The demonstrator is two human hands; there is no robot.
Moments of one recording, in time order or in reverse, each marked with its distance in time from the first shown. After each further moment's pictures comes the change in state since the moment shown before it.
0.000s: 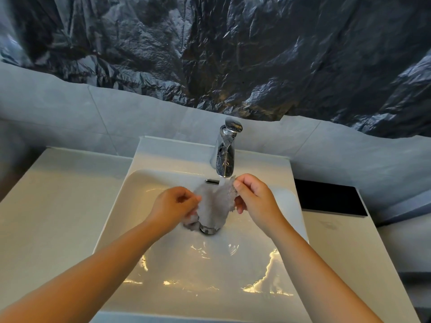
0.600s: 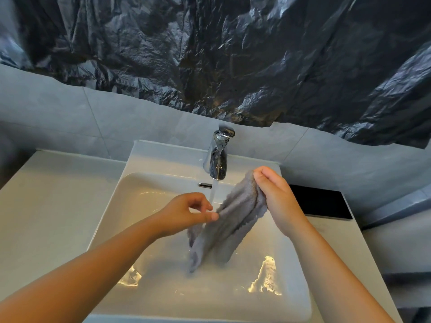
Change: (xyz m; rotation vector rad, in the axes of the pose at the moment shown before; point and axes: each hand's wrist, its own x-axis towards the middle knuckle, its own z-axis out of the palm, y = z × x) left_hand -0.004 0.017 0.007 0.093 -0.423 0.222; right_hand -0.014 -0.030 -0.039 0.010 0.056 0.014
